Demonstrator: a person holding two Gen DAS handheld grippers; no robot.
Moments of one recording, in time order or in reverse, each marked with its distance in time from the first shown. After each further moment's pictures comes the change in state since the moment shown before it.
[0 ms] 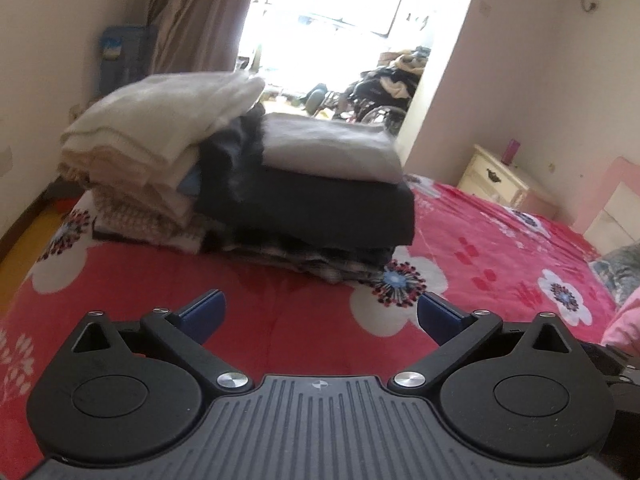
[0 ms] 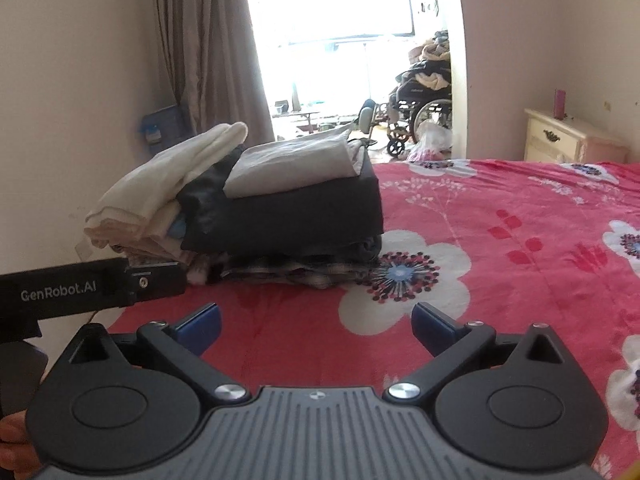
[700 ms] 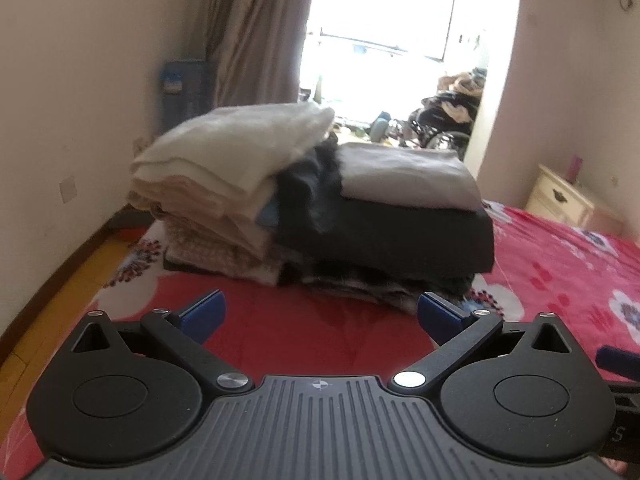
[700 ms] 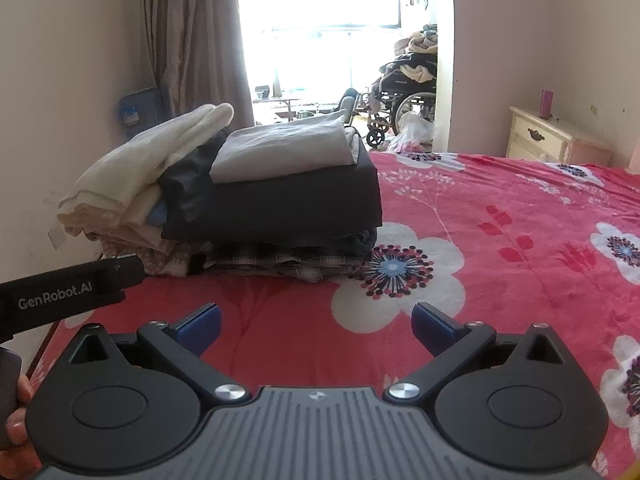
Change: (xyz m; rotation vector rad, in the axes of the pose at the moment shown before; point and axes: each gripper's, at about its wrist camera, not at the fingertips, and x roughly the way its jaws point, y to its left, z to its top) left arm -0.004 0.016 0.003 0.025 -0.127 0.226; right arm 0.024 0.032 0.004 -0.030 0.045 -0.091
